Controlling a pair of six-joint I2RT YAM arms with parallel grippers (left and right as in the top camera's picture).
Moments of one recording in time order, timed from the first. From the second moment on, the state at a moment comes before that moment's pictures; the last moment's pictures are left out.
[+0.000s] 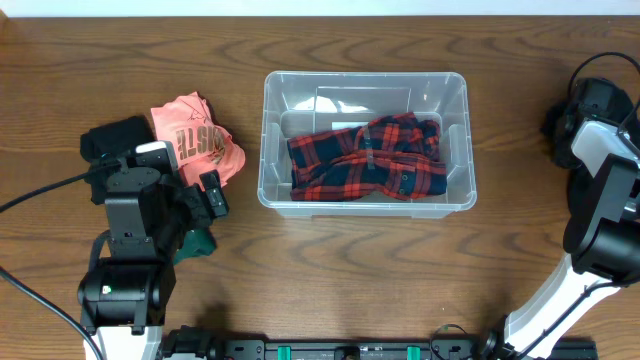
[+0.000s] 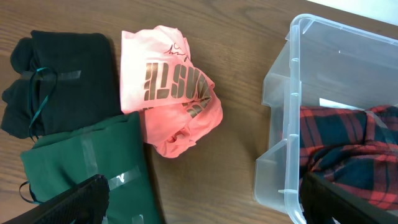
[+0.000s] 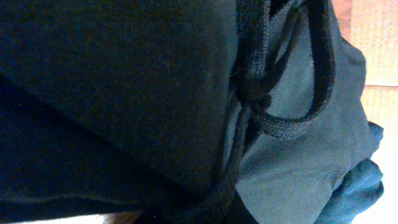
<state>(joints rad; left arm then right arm) -0.02 0.82 0.86 -0.76 -0.02 -0.25 -0.36 2.08 1.33 -0.40 0.60 -0.29</state>
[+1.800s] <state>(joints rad) -0.02 0.82 0.86 -0.79 -0.01 -0.25 0.74 1.78 1.32 -0.55 0.35 -0.39</state>
